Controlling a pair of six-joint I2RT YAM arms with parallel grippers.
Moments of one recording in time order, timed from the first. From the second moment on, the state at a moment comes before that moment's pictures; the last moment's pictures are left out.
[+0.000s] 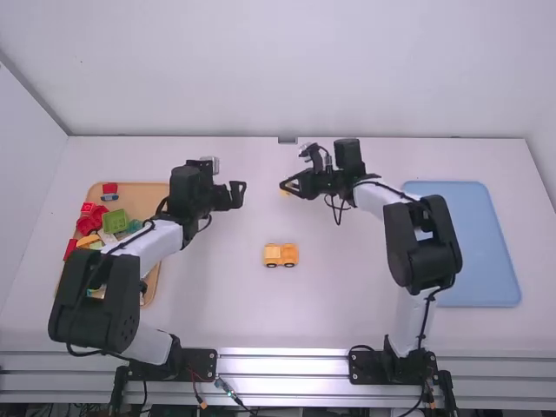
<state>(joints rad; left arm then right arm) -0.08 1.58 0.77 0.24 0.26 -0.27 0.27 2.03 1.28 -0.05 -0.95 0.01</state>
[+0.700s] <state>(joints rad) -0.08 1.58 0.77 0.44 -0.01 -0.30 0.42 2.02 1.58 -1.13 -0.12 -0.05</state>
